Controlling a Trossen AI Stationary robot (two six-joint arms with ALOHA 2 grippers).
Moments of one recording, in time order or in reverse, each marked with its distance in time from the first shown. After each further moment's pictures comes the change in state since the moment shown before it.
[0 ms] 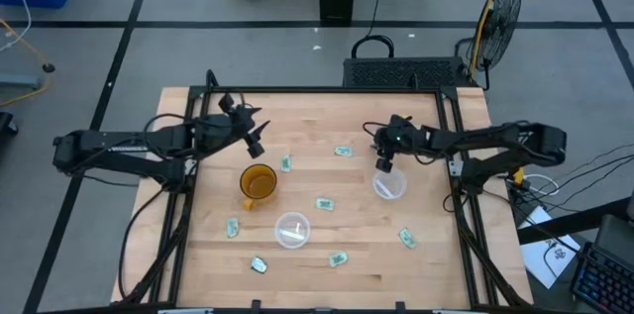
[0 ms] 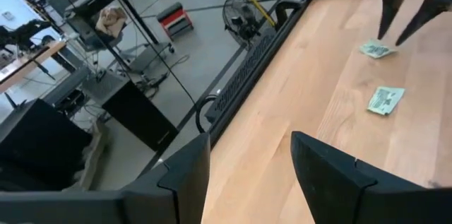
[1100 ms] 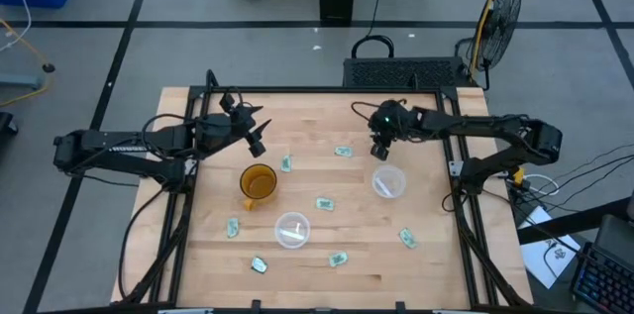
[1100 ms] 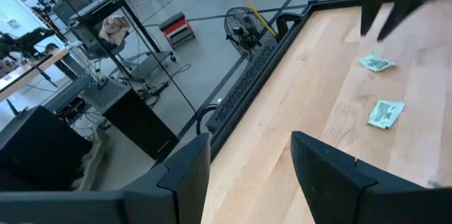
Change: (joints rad) left arm 0.000 0.002 0.000 0.049 0.001 0.019; right arm -0.058 0.038 0.345 -0.476 -0.012 0.085
